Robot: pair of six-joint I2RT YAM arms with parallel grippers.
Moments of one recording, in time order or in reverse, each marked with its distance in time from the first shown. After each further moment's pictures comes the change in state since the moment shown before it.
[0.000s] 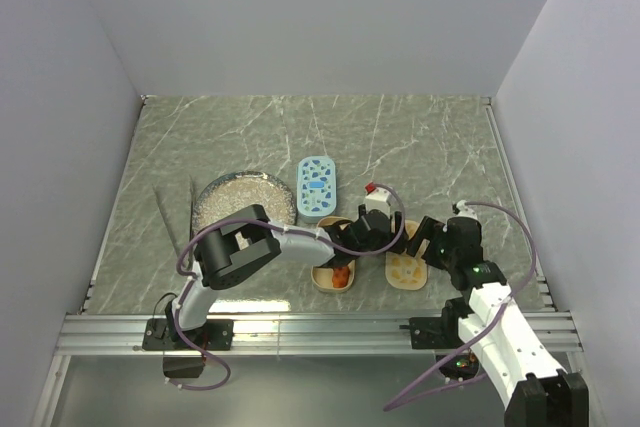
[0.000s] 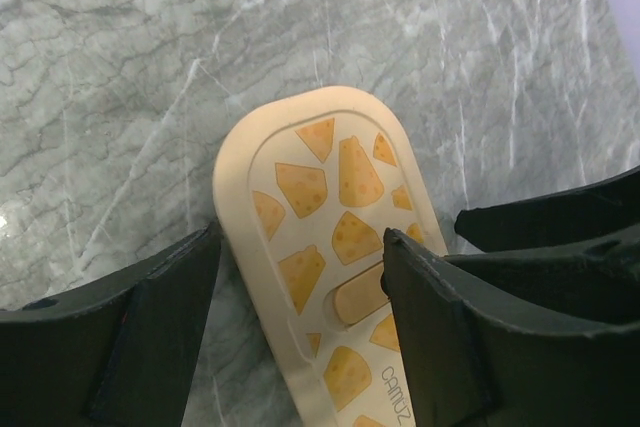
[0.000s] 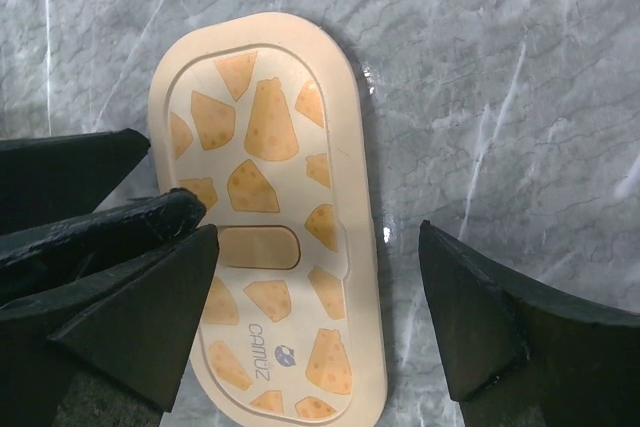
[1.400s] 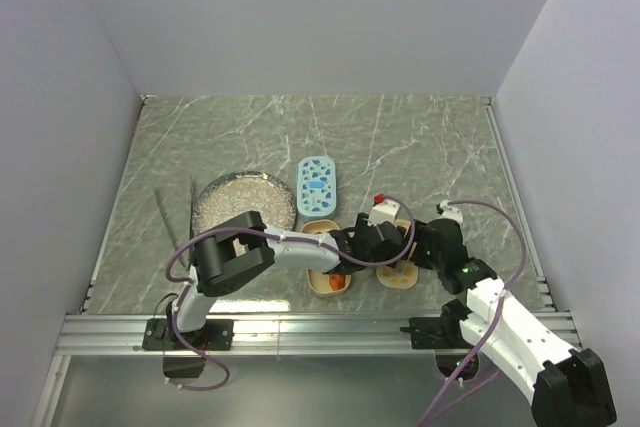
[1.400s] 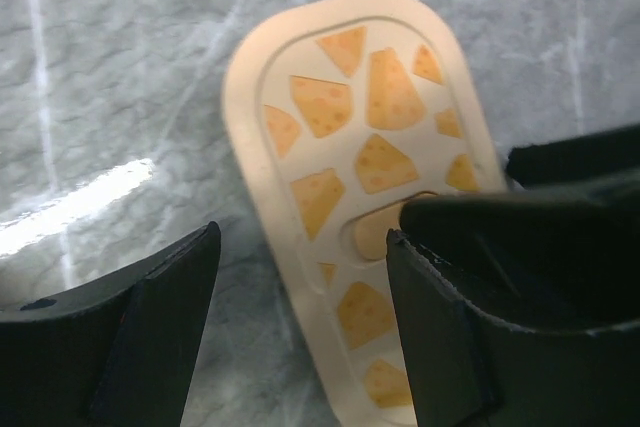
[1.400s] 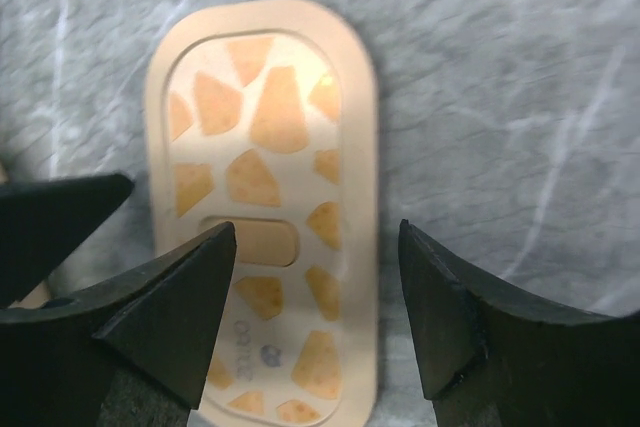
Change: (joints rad) left arm -0.070 -0.032 0.069 -0.351 -0.149 0.085; right arm 0.244 0.050 -0.011 0.066 0.171 0.071
